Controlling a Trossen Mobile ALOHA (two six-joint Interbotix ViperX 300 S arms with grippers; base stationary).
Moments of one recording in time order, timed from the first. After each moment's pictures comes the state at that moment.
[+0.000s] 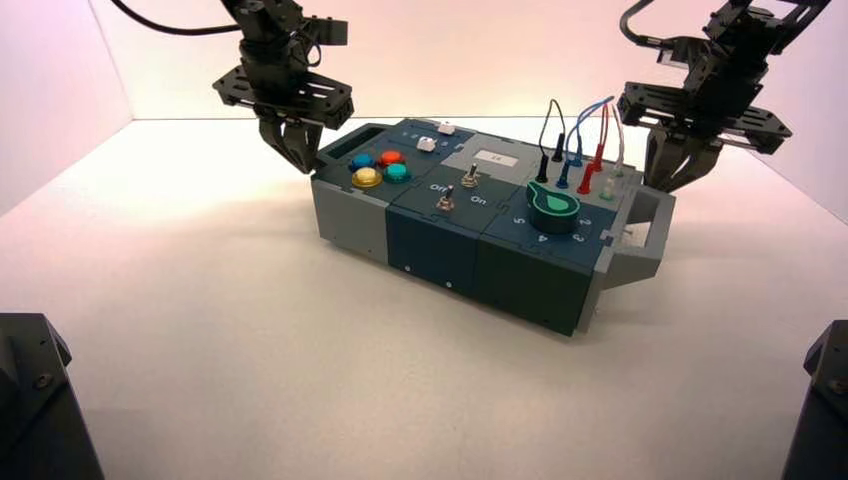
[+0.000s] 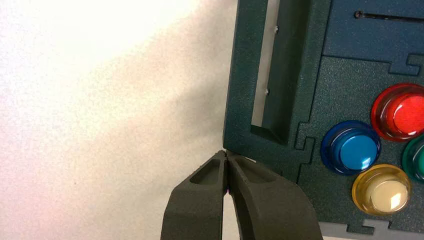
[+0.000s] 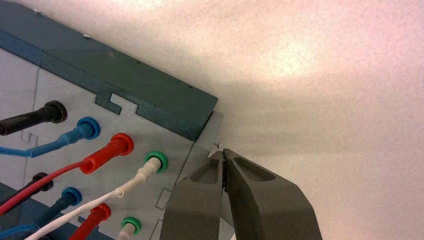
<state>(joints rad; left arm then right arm) -0.40 0.24 0.59 0.06 0.51 -0.02 0.04 0.09 0.82 0.25 0.53 -0.04</state>
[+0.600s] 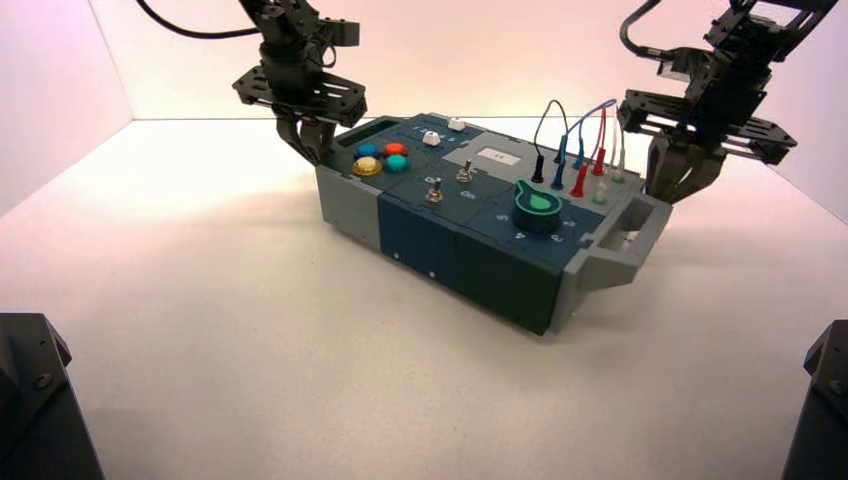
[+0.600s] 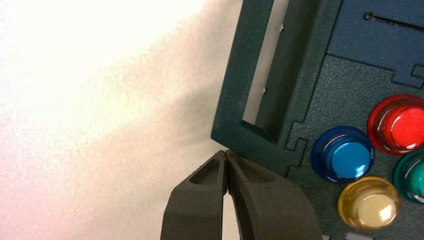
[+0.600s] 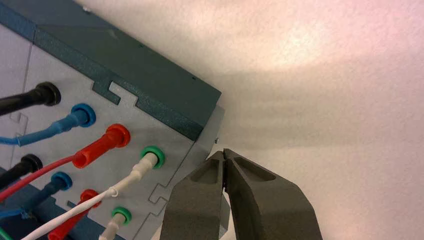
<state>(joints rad) -0.41 0.32 0.50 0.06 0.51 -0.02 0.05 0.09 0.83 0.29 0.58 -0.04</state>
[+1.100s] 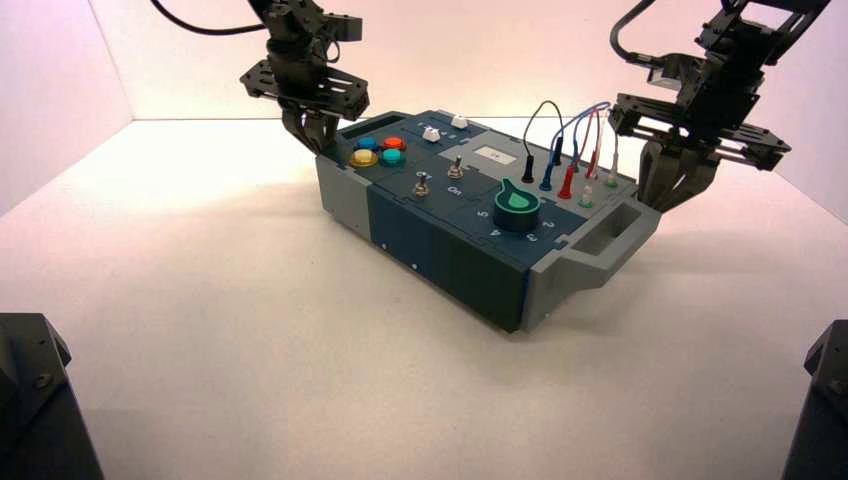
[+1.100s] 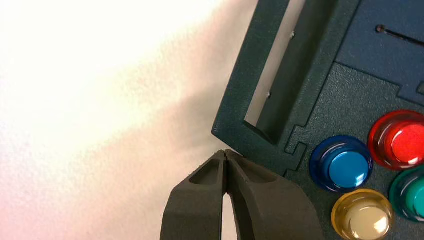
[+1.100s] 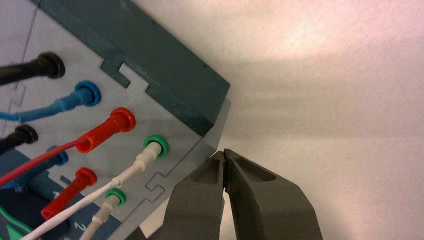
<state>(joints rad) -0.40 0.38 0.41 0.06 0.51 0.01 0.10 0.08 0.85 0.32 0.63 -0.03</state>
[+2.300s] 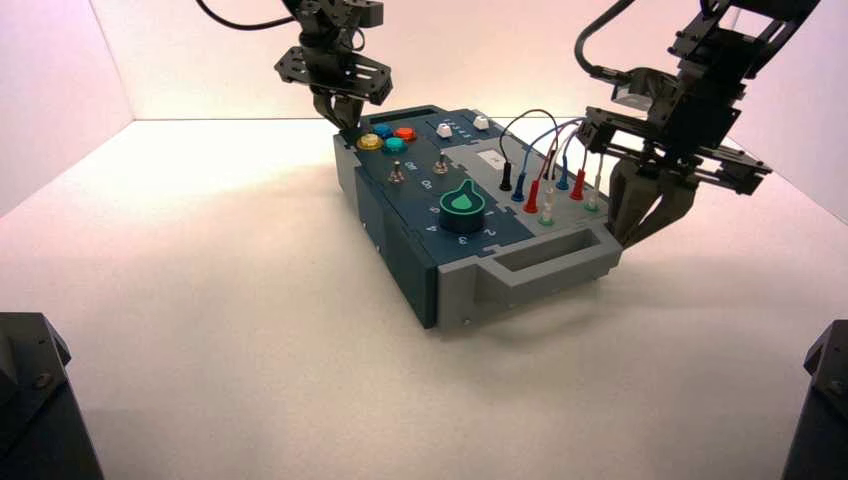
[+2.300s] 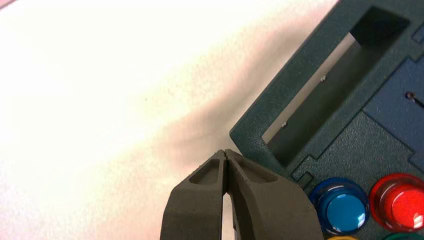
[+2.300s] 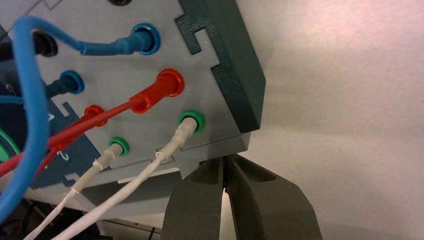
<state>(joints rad) -0.40 0.52 0.20 0.06 0.46 0.02 0.27 0.00 0.95 0.44 0.66 -0.03</state>
